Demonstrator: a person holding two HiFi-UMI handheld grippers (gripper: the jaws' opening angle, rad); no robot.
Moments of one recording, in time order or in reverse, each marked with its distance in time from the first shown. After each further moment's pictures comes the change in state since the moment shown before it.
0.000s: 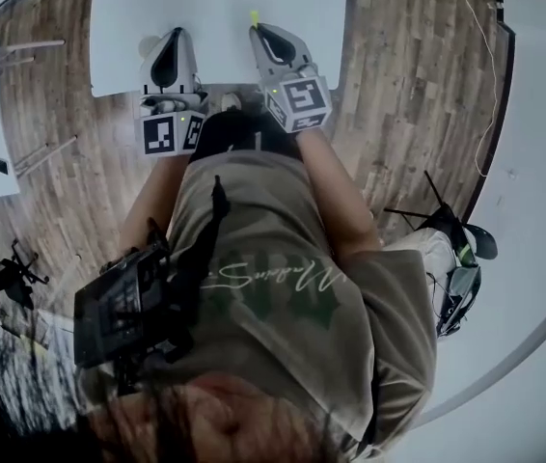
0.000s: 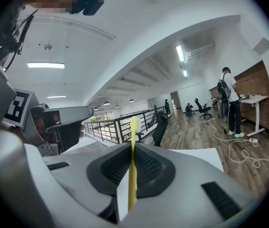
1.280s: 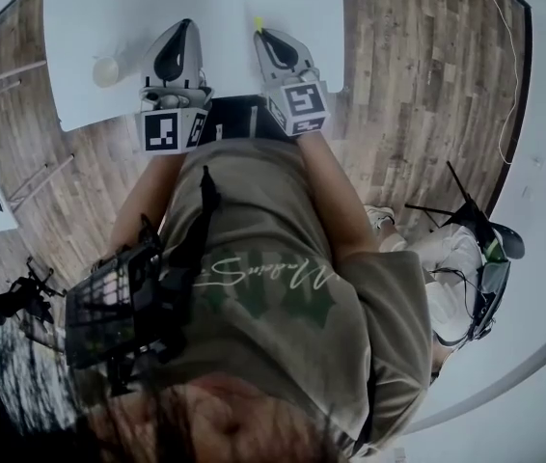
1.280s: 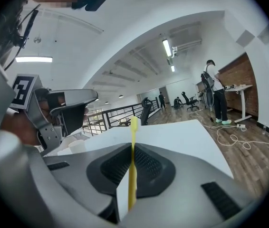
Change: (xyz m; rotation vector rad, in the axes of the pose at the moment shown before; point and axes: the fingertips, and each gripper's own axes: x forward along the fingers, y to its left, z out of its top) left arm 0.056 -0.054 -0.155 0.068 0.026 -0.175; right arm 0.003 -0.092 -0.175 0.055 0.044 -0.111
